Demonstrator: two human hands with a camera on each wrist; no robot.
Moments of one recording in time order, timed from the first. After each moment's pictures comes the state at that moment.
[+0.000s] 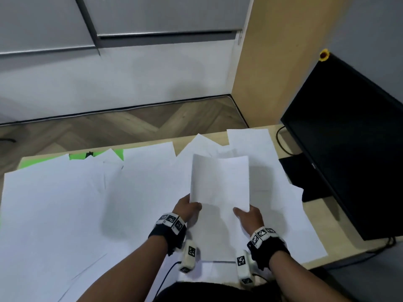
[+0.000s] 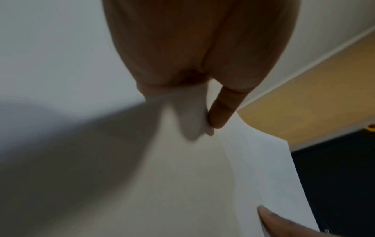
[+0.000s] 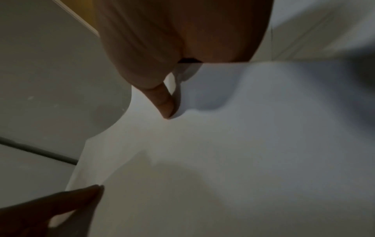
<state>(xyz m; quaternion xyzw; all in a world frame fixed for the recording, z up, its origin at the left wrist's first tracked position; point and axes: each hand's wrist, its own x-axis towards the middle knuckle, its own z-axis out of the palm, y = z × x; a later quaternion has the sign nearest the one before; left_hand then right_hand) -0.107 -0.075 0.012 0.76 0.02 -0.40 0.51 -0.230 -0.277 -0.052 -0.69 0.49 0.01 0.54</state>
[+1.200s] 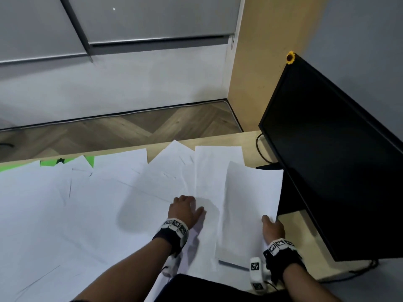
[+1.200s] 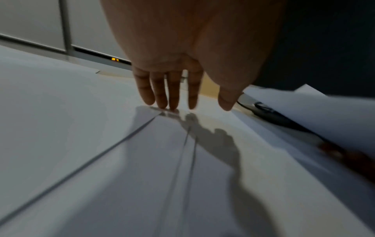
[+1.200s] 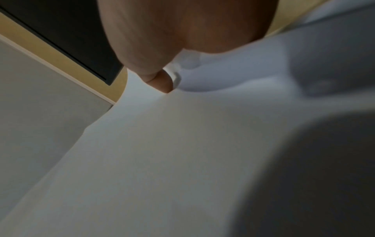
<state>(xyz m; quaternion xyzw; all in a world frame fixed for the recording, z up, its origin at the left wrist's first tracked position) -0.129 -0.201 -0.021 0.95 -0.20 -0.21 0.13 -0.289 -0.442 -0.057 -0.63 0.60 -0.06 0.49</state>
